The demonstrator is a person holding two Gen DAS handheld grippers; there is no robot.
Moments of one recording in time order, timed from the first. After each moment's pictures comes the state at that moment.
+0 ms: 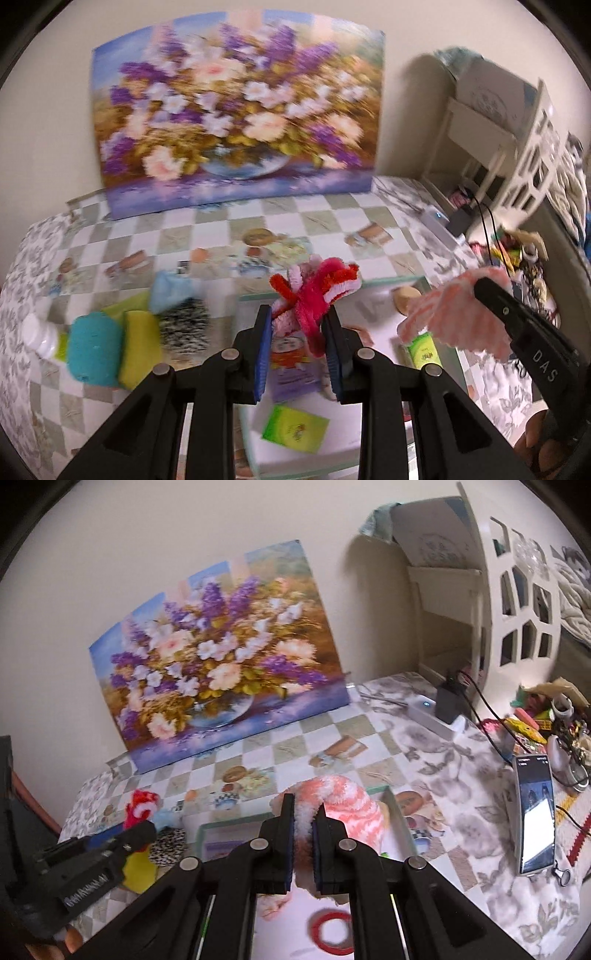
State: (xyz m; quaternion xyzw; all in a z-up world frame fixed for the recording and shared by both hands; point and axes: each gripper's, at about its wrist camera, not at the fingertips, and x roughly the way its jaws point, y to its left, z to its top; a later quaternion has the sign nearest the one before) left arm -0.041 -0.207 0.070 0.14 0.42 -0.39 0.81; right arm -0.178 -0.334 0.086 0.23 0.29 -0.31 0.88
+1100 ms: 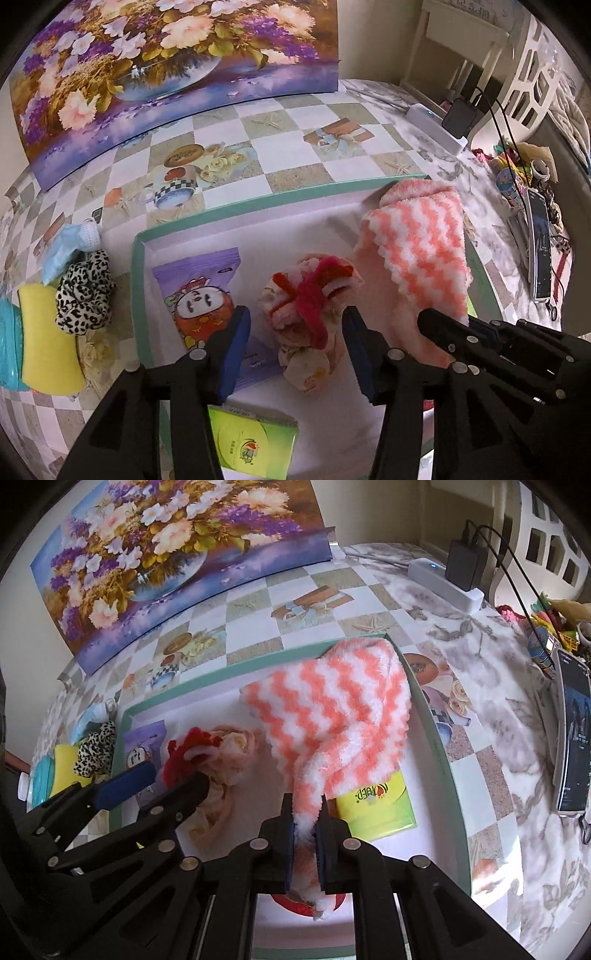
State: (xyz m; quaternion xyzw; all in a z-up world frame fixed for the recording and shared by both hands) left arm -0.058 -0.264 -0.035 0.22 0.50 -0.41 0.74; right arm -0.157 -0.347 -0.034 0.28 0.48 -0.28 0.78
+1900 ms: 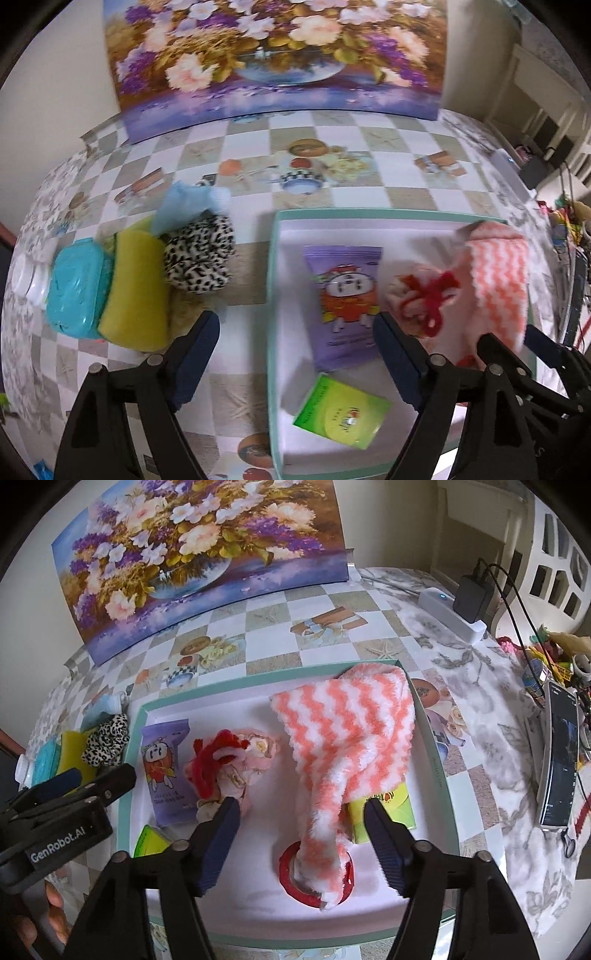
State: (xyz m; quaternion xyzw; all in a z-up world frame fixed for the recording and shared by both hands) left arm -0.014 -0.201 -0.016 0.18 0.52 -0.27 0.79; right arm -0.151 -0.328 -0.016 0.23 0.48 -0.28 0.80
